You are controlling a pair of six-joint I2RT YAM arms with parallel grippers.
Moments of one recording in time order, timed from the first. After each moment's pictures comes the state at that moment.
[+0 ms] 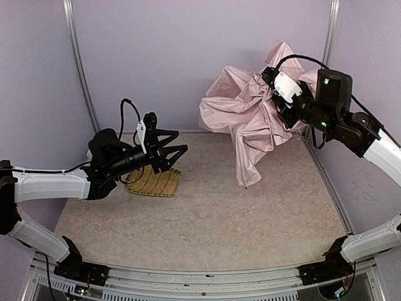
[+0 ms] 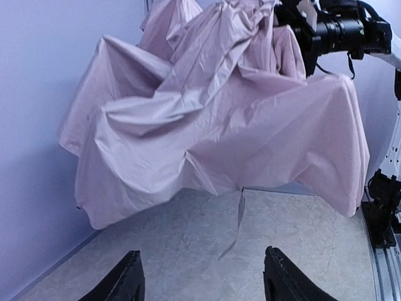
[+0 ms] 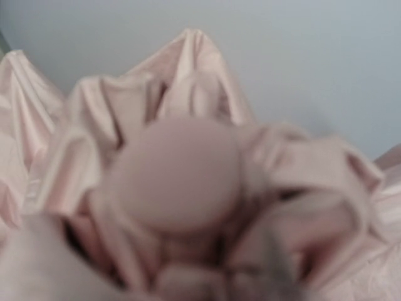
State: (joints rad) left arm -0.71 1.37 0.75 0.77 0.41 0.04; right arm 0.72 1.19 1.36 -0.29 0.28 -0.69
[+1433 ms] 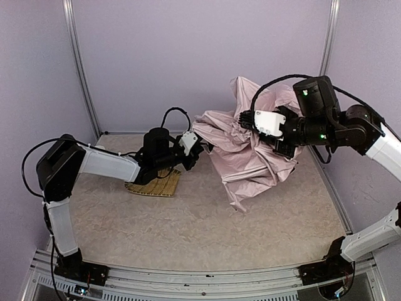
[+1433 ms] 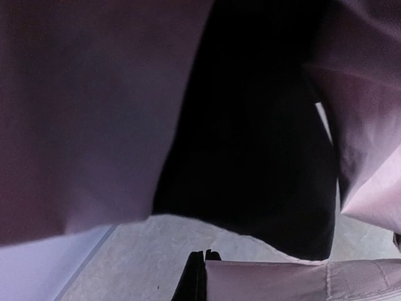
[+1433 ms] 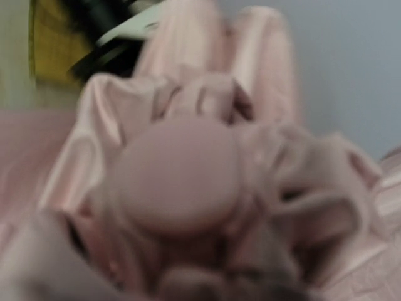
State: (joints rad) left arm -0.72 1.90 1.10 0.69 0.20 0.41; right arm 0.91 1.23 1.51 -0.77 0.17 -0.80
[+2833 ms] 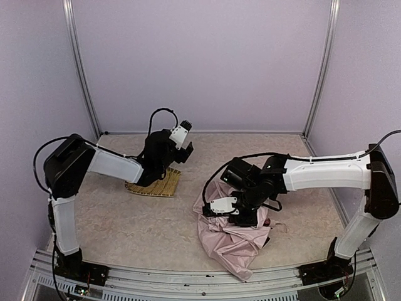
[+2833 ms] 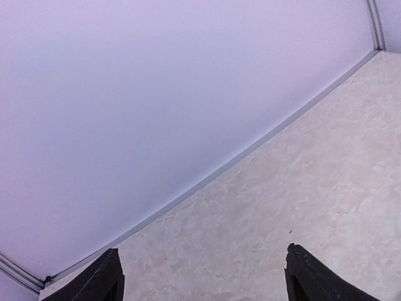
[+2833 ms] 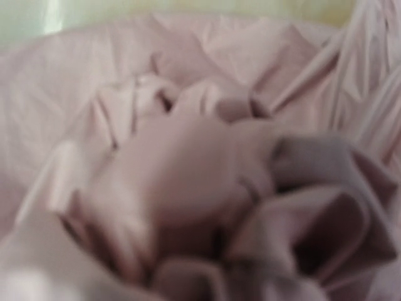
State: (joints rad) left arm -0.69 2.08 1.22 0.73 -0.41 0.44; right arm 1.03 1.63 1.16 -0.76 -0.05 -0.58
